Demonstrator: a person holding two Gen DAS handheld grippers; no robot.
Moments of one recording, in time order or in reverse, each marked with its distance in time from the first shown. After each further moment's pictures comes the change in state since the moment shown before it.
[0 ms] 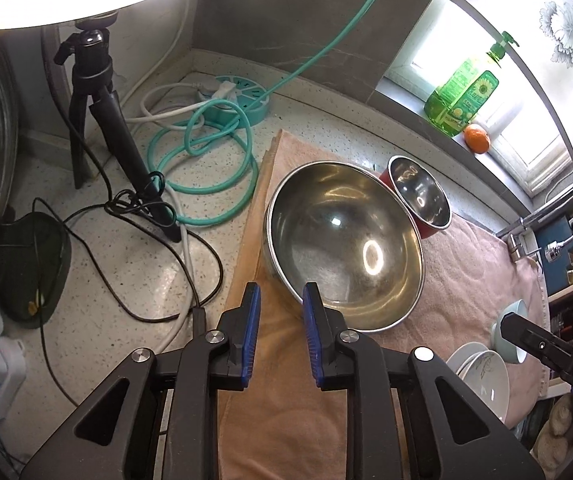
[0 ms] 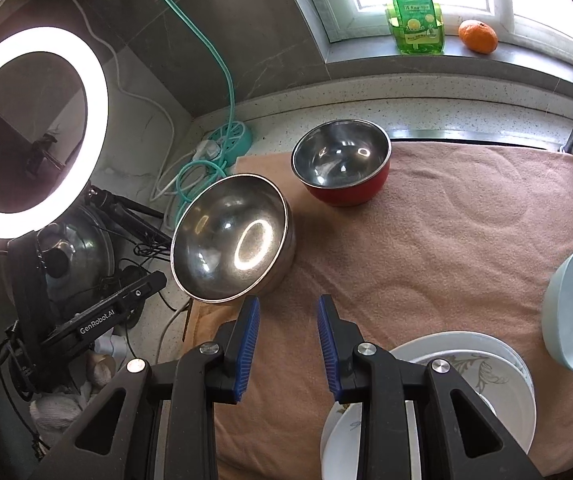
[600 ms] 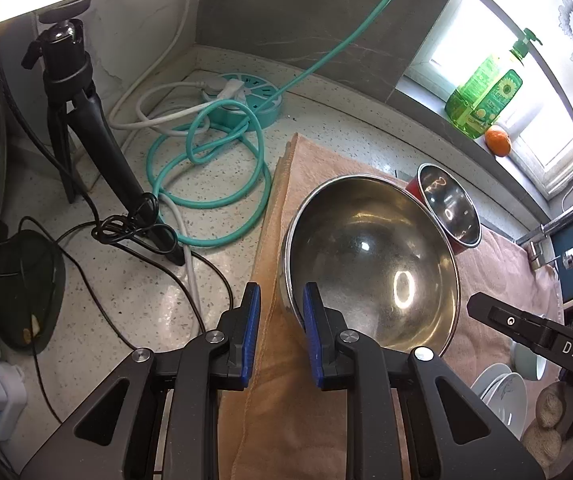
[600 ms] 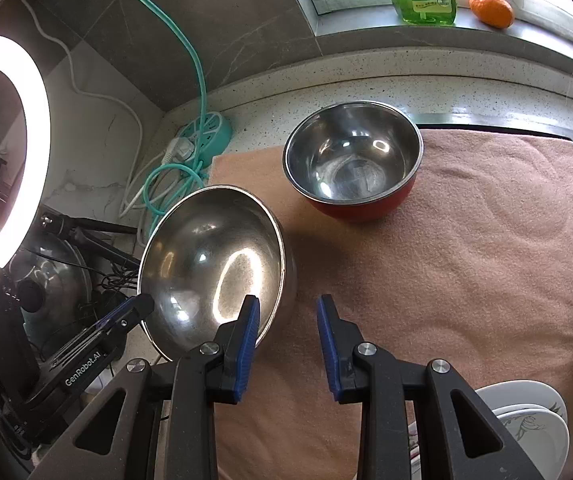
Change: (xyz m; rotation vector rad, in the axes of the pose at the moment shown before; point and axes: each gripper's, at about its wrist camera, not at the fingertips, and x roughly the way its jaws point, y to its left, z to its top) left arm 0.028 0.008 0.021 0.003 0.009 0.041; right arm 0.069 0.002 0.034 0.071 0.057 -0.037
